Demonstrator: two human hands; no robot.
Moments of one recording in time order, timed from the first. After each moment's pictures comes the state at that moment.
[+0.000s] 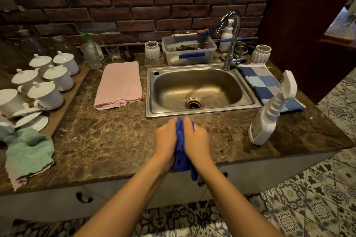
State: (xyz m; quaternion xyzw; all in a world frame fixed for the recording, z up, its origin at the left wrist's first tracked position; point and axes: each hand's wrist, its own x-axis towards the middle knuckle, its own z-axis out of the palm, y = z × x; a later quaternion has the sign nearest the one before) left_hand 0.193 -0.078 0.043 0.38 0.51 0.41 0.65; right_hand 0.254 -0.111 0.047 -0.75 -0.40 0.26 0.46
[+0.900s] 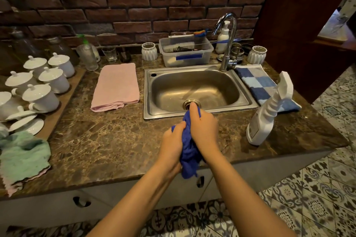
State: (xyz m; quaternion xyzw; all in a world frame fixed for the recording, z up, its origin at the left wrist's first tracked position) left_hand 0.202 -0.091 0.049 0.33 0.45 0.40 0.73; right_hand 0.271 -0.098 0.077 -0.78 -0.40 0.16 0.45
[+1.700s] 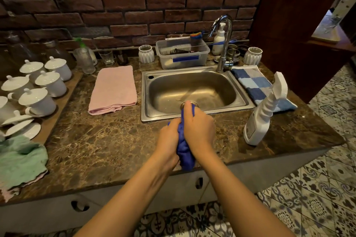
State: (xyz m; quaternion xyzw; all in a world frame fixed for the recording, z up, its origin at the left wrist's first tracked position) left_hand 0.205 -0.083 0.067 0.31 0.45 0.37 0.75; right_hand 0.266 -0.097 0.083 -0.79 -0.42 0.10 0.44
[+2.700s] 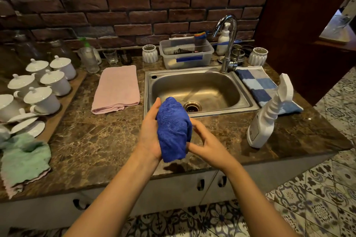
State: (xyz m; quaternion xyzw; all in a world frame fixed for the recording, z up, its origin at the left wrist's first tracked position) left_hand 0.178 -0.057 0.090 0.16 0.27 0.40 0.86; right_hand 0.308 -0.130 0.045 -0.54 -0.61 0.40 0.42
